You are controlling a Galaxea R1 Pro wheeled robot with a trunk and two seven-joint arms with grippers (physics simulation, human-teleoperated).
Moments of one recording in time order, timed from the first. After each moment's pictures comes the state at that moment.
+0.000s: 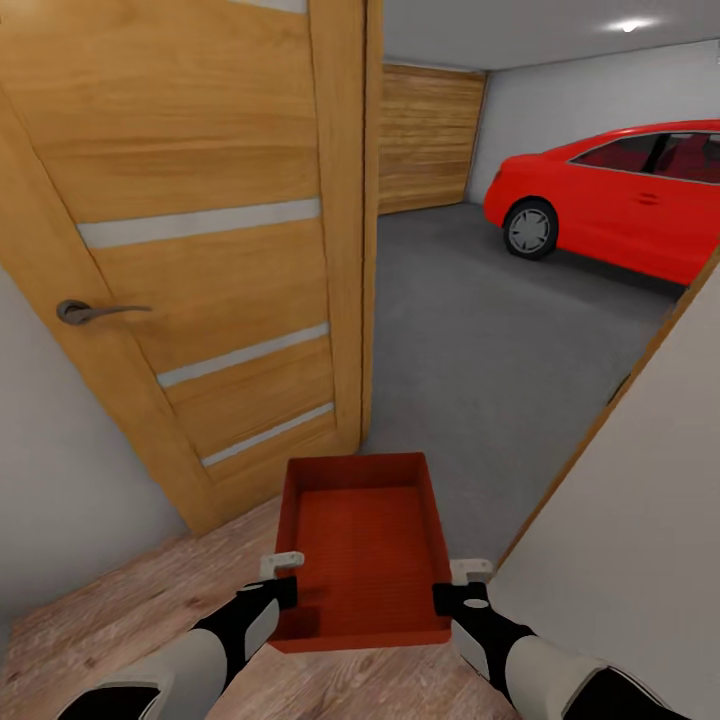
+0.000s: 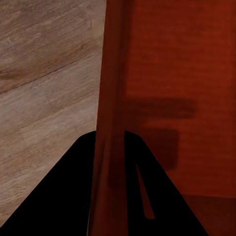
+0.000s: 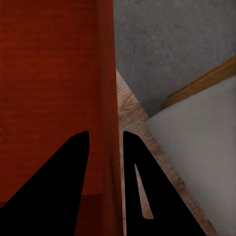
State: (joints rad) left arm -0.73 -0.13 0.04 -0.14 0.08 0.10 0.18; right arm -0.73 0.09 0.58 -0.06 -0.52 -0.06 -0.22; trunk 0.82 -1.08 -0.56
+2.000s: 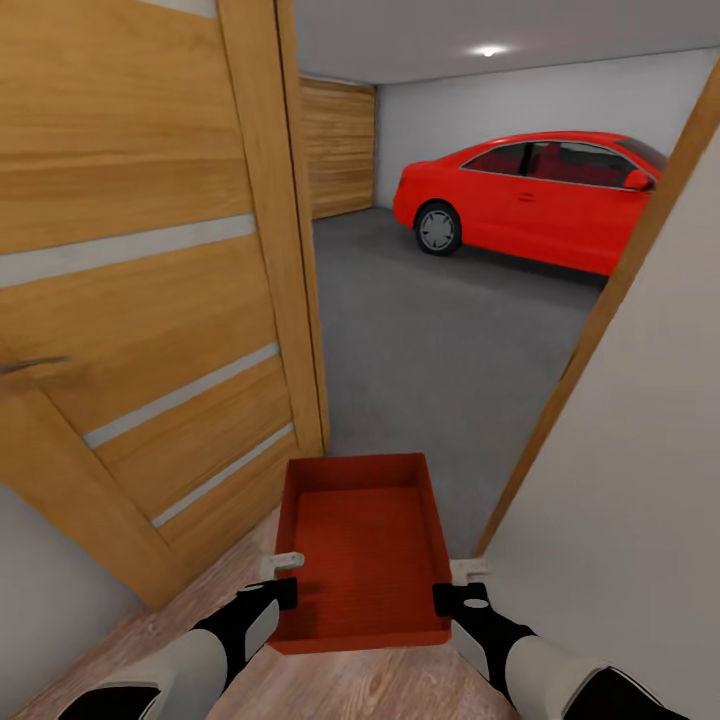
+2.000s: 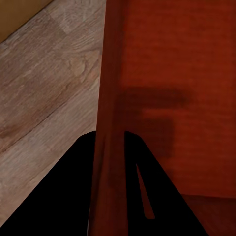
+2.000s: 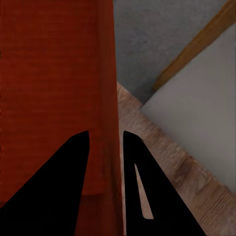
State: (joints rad) left arm -0.73 -0.13 0.04 -0.14 0.08 0.10 0.19; right arm -0.73 0.09 0.58 -0.06 -0.52 -0.06 -0.21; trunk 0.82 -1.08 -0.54
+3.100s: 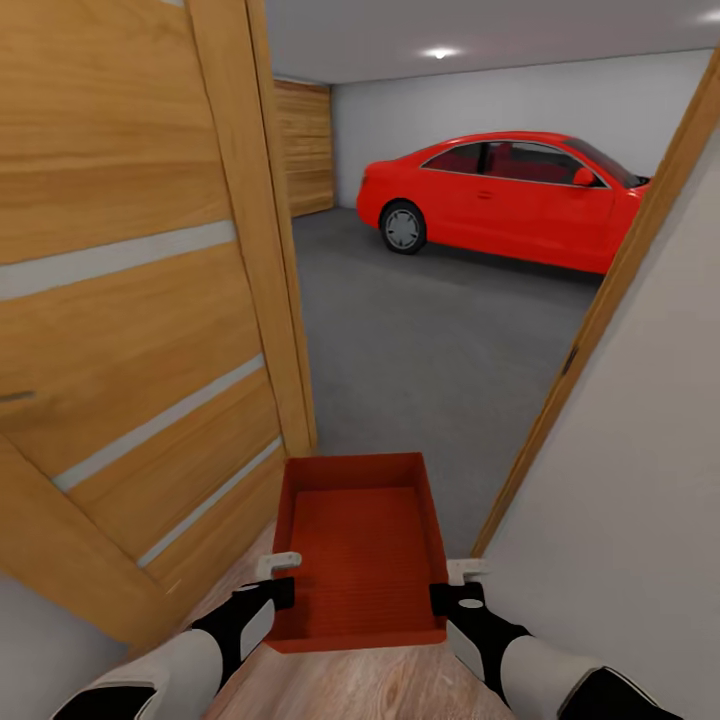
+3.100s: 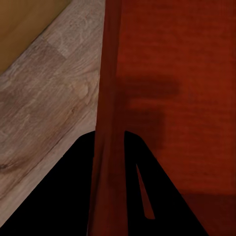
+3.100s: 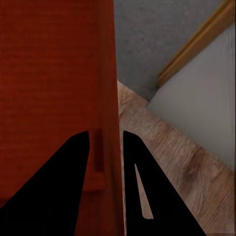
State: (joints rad) left arm -0.73 -0.12 0.04 -0.14 0.08 0.10 0.16; right arm -0.73 0.10 0.59 -0.06 -0.52 -0.06 -0.24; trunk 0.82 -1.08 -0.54
